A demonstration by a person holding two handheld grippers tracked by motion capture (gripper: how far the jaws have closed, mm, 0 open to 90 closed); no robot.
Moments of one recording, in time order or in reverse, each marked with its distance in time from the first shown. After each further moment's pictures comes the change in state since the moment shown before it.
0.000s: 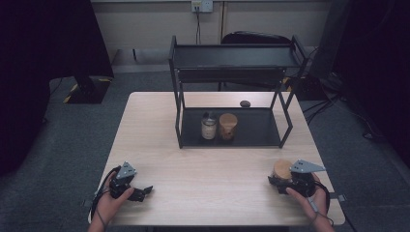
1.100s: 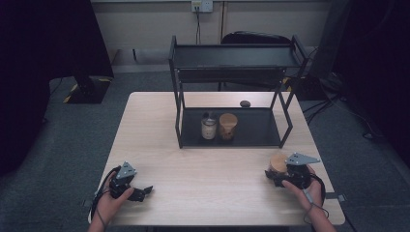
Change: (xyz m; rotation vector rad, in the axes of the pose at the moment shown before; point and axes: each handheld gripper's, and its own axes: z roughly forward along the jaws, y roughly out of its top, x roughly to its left) left arm 0.000 0.000 0.000 0.000 0.000 0.000; right arm -0.007 0.016 0.016 0.020 0.003 -0.006
